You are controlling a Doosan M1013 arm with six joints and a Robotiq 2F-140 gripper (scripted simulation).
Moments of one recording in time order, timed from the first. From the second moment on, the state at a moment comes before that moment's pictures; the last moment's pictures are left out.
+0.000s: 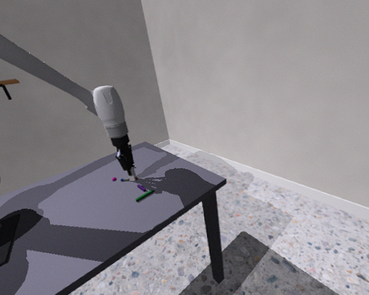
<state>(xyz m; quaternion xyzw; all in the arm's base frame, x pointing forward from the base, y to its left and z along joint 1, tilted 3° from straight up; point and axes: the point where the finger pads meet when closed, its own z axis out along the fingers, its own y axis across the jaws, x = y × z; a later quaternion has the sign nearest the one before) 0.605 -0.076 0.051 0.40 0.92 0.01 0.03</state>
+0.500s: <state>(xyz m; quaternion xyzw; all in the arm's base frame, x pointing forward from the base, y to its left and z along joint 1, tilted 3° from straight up) 0.605 -0.076 0.051 0.40 0.92 0.01 0.03</state>
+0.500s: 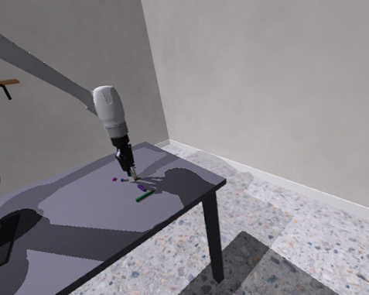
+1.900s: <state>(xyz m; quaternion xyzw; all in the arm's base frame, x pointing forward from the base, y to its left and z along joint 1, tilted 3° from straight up) 0.600 -0.075 0.141 0.40 0.92 0.01 0.03</state>
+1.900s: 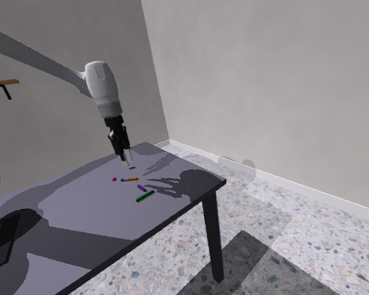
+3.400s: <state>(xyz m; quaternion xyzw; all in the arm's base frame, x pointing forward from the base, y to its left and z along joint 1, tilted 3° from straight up) 0.597 -0.075 0.207 0.40 0.92 0.01 0.03</state>
